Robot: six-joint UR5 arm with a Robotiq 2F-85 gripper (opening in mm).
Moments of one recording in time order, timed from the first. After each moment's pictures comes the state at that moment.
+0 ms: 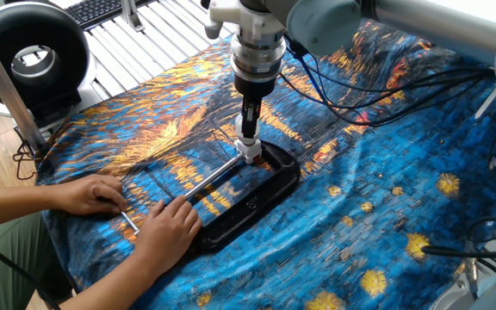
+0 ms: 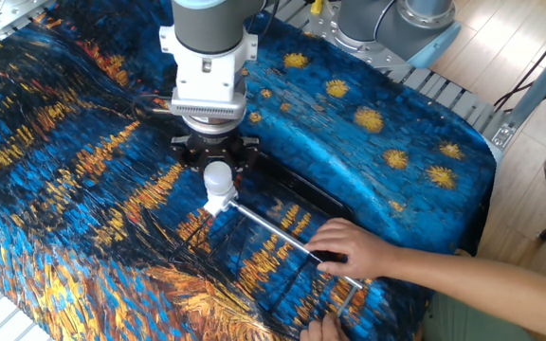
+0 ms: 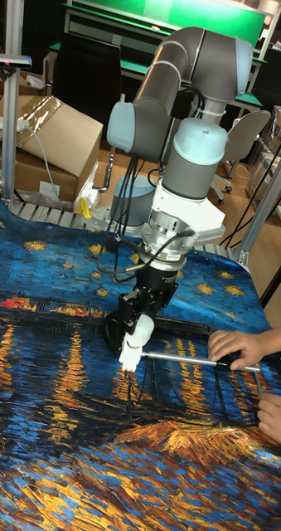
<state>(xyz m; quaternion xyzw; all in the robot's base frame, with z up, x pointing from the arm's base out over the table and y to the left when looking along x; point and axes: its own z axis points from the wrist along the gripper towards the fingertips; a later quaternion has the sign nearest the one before) 0.541 0.025 0.087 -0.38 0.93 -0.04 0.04</state>
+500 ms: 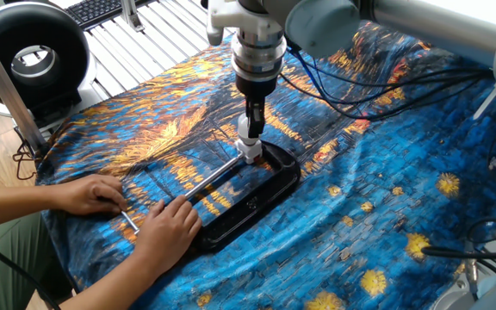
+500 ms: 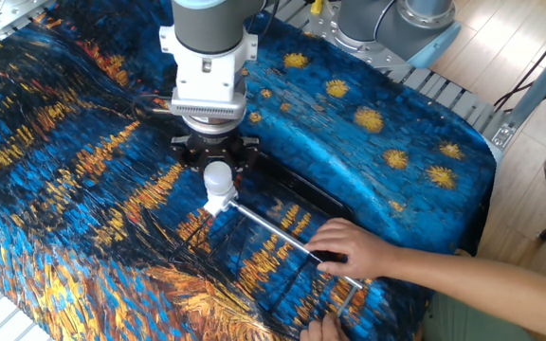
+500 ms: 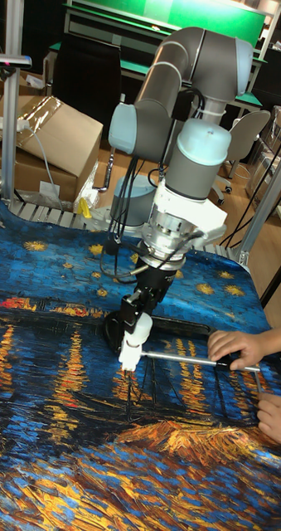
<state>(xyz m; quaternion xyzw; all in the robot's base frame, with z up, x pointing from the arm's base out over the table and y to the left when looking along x) 0.547 0.016 0.088 -0.47 0.88 -0.07 0.03</state>
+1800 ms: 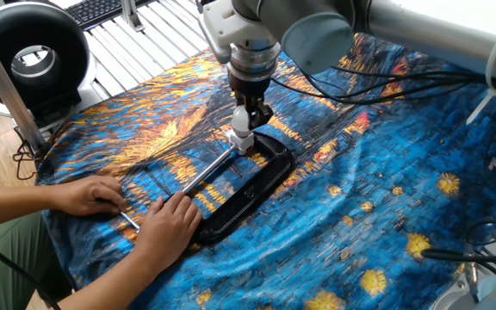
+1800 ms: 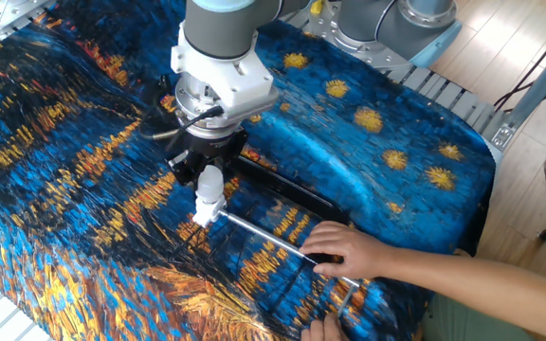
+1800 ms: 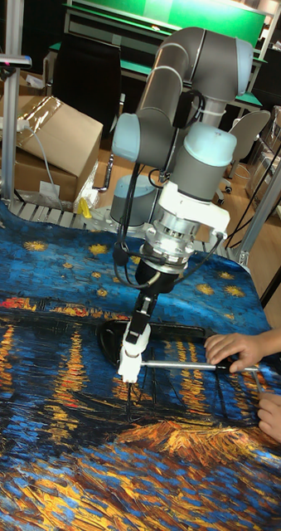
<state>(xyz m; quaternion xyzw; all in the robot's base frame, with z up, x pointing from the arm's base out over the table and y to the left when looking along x) 0.573 0.014 0.091 -0.63 0.77 -0.11 0.04</state>
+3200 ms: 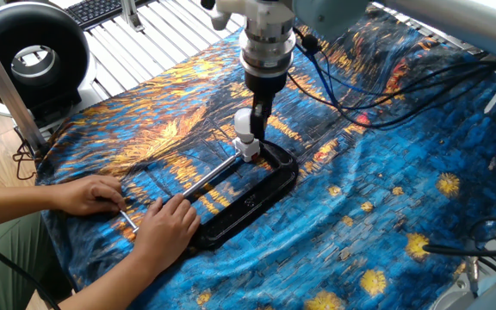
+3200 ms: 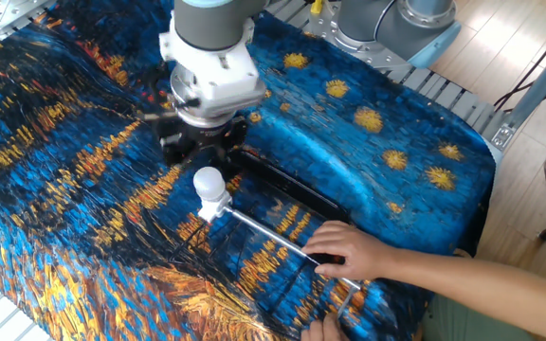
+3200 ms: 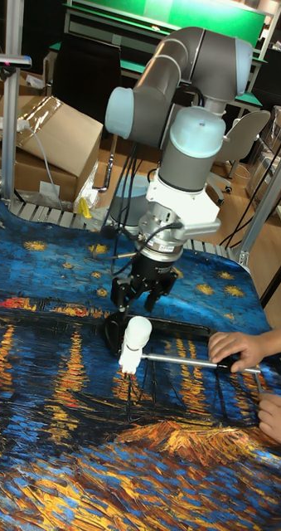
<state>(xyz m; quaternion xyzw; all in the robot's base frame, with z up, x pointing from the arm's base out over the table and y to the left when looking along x) 0.511 0.032 0.099 -0.23 0.97 0.00 0.00</state>
